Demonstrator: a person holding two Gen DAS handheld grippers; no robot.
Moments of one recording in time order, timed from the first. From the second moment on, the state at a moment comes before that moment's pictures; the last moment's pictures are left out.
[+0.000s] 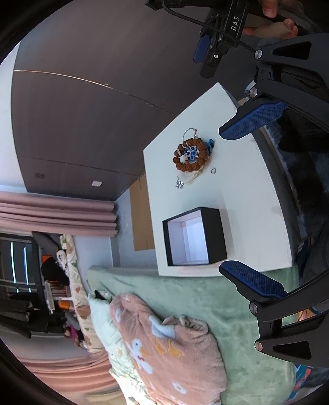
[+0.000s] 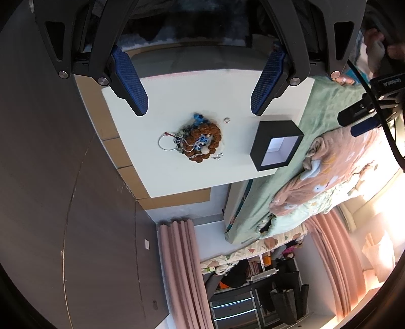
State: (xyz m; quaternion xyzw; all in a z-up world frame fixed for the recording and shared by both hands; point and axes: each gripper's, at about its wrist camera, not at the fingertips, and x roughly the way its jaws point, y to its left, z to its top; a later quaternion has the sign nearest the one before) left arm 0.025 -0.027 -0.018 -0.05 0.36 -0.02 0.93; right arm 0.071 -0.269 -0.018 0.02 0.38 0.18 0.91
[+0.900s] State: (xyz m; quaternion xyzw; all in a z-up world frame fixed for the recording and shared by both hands) left arm 0.132 -0.084 -0.107 -0.03 0.46 -0.09 0.88; right arm 0.131 -0.302 -0.085 0.11 0.43 0.20 0.87
